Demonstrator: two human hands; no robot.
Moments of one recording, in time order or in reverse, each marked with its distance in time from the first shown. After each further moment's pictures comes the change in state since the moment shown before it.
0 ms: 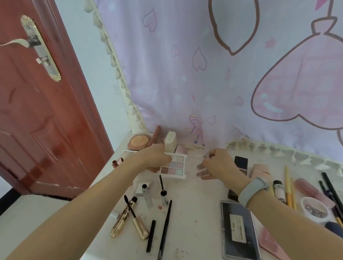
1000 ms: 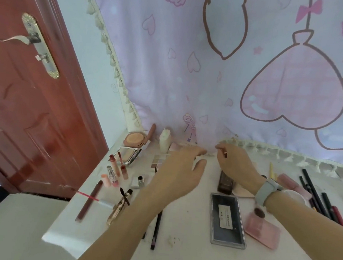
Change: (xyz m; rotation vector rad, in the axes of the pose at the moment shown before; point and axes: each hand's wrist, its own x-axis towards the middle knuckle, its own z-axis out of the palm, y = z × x) left_hand -0.078 0.039 0.061 0.016 0.399 0.602; right_hand -0.011 0.026 -0.044 -0.635 0.320 -0.396
